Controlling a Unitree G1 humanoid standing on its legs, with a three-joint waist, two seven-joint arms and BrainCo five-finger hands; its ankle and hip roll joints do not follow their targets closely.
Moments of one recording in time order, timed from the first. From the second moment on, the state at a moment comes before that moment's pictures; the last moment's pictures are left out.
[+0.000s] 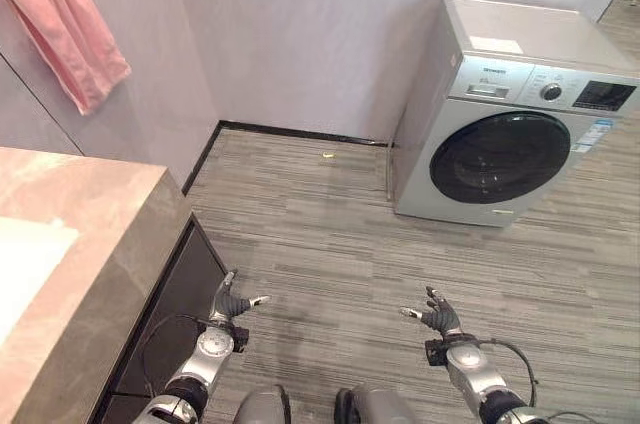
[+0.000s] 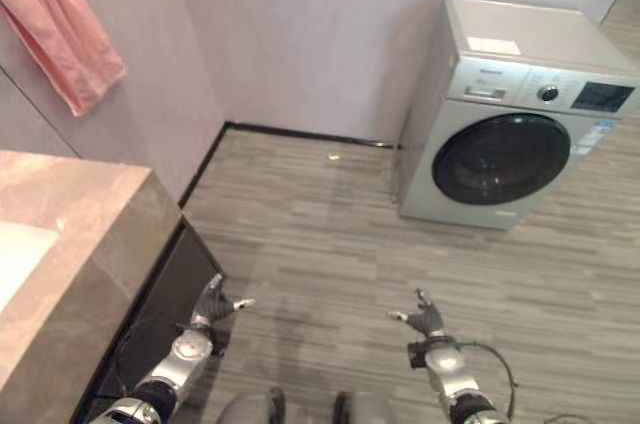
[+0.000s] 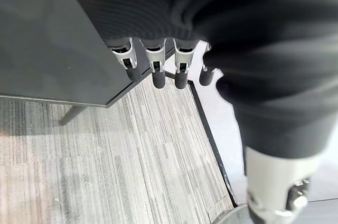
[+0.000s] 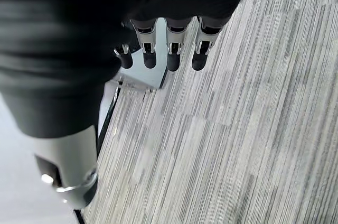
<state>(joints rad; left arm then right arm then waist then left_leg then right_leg) -0.21 0.27 -0.30 0.97 -0.08 -0.21 0.30 -0.16 -0.28 0.29 0.97 0.24 -0.19 -0.20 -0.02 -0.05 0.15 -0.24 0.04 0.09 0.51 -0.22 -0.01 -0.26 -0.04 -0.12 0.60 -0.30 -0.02</state>
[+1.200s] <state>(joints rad) -0.27 0.28 -0.37 1.03 -0.03 -0.22 0.29 -0.11 -0.32 0.34 0.92 0.21 -0.21 -0.18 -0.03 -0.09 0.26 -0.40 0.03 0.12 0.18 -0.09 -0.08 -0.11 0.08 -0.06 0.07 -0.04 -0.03</state>
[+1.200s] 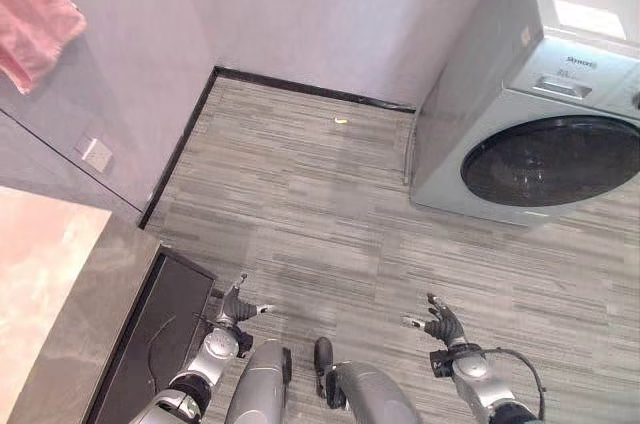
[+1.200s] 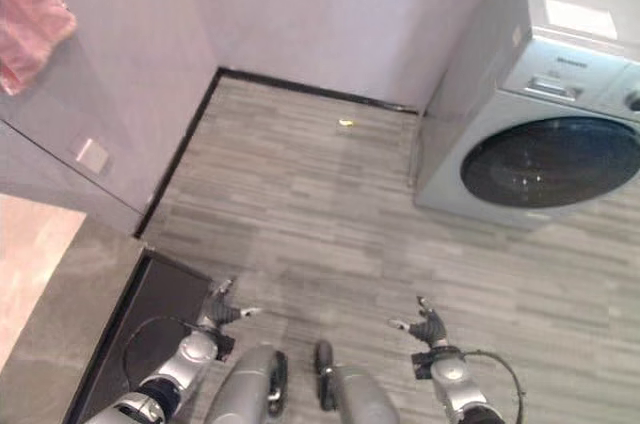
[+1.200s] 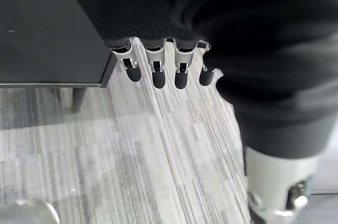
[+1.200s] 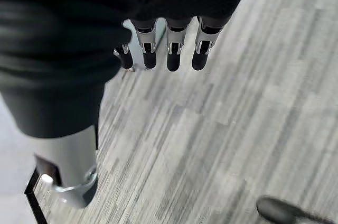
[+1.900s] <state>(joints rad) -0.22 0.28 -0.37 0.98 -0.02 -0.24 0.28 0.02 -0.35 0.32 0.75 0.10 -0.20 -0.17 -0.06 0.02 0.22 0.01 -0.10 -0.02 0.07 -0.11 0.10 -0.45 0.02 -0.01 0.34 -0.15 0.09</state>
